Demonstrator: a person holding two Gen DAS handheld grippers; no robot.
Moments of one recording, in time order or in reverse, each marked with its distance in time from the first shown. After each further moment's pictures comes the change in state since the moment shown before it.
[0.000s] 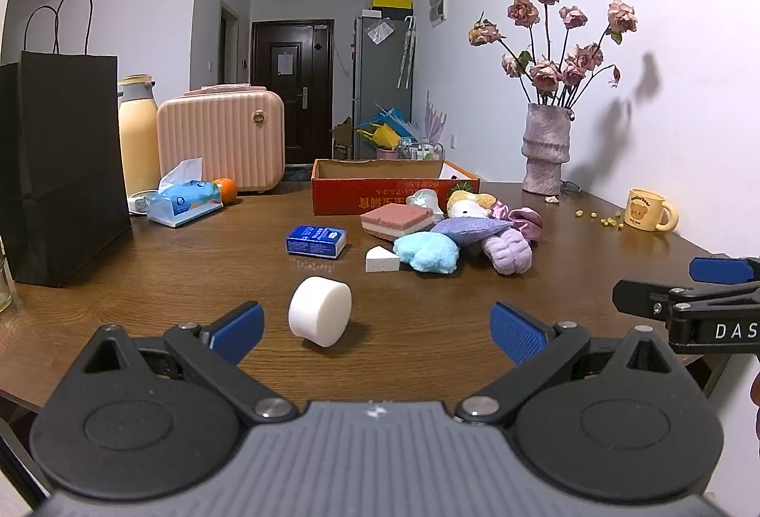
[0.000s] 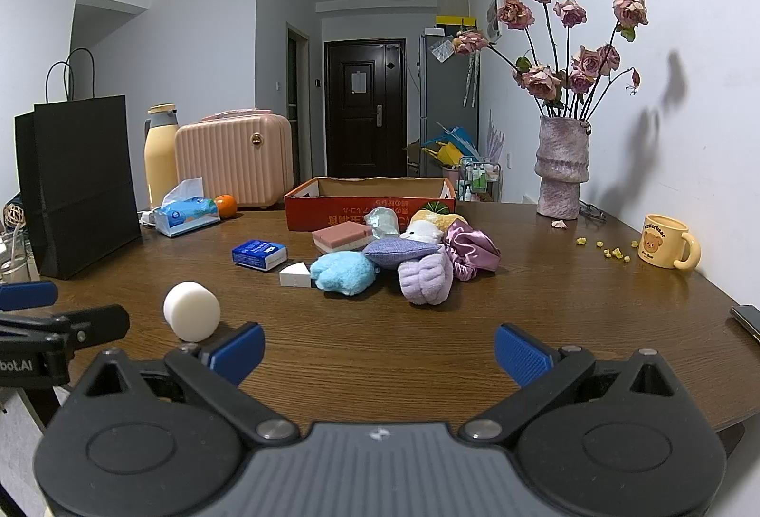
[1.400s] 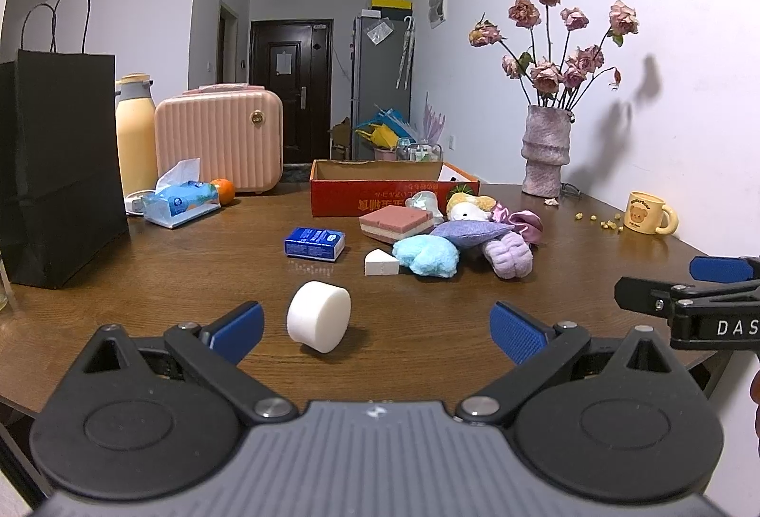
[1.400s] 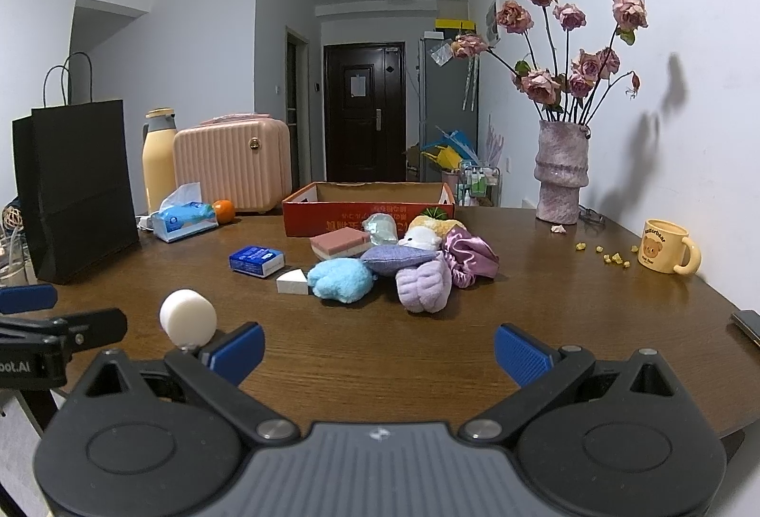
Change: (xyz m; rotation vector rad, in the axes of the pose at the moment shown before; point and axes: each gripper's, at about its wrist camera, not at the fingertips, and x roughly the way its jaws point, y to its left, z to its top) left arm 0.000 -0.001 0.003 -0.004 0.002 -0.002; right arm 0.004 0.000 0.006 0.003 -0.005 -0.003
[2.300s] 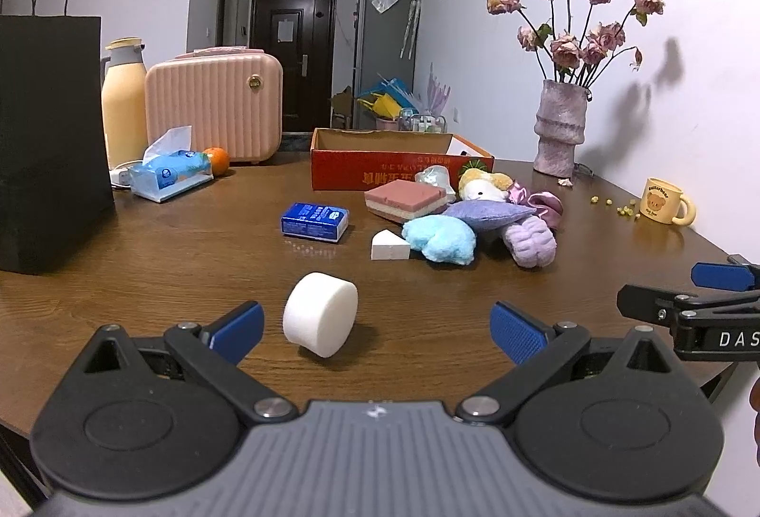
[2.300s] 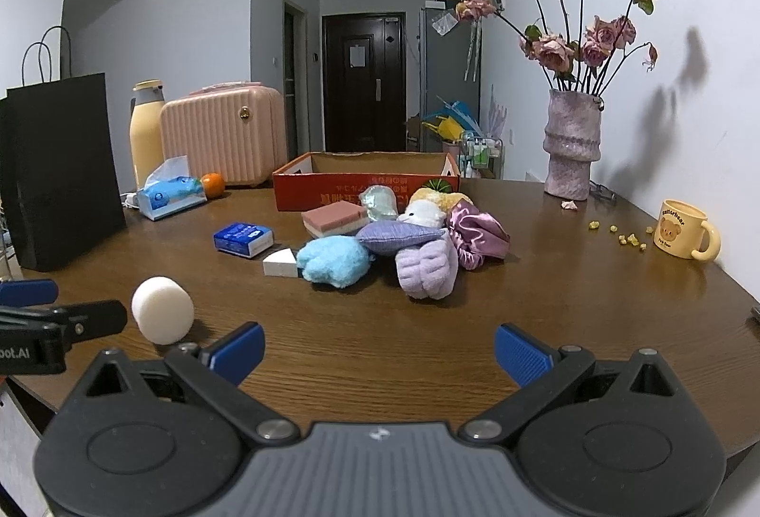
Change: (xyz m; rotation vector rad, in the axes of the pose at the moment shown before) left arm 0.063 0.015 0.006 -0.030 0.080 -0.008; right arm 0.054 -0.005 0.005 -0.005 0.080 0.000
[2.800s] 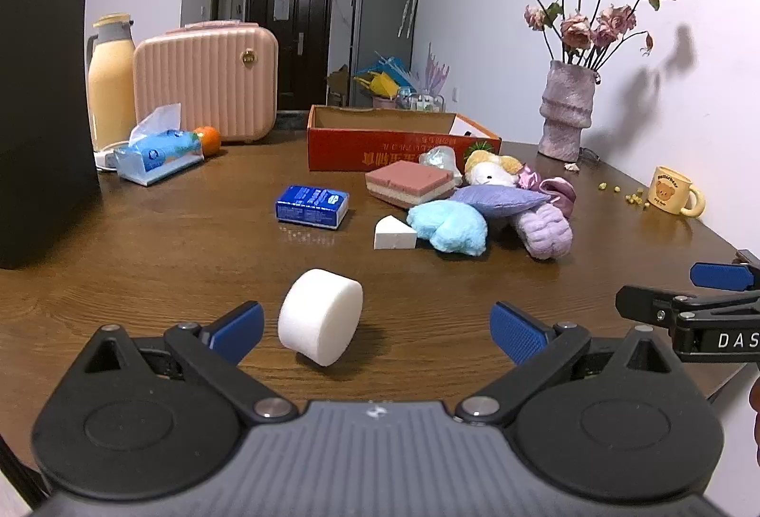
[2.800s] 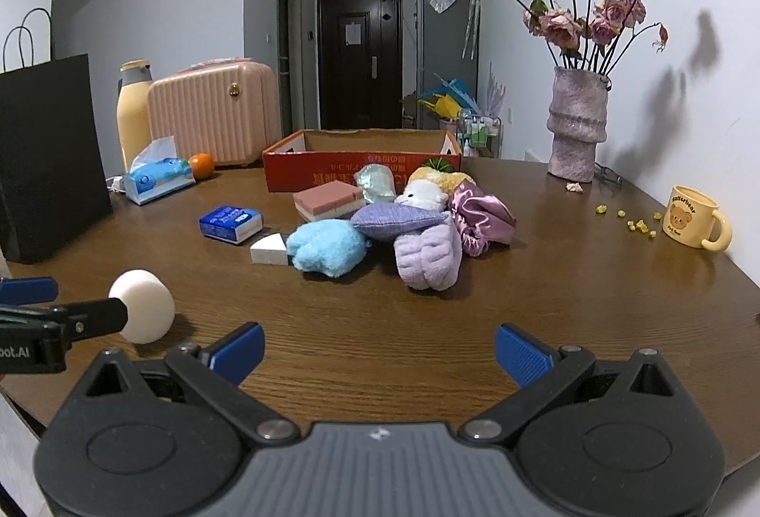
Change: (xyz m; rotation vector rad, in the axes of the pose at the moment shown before) left arm 0.037 0.011 0.004 -0.009 0.057 -0.016; right arm 0.036 0.003 0.008 0.000 0.064 -0.013
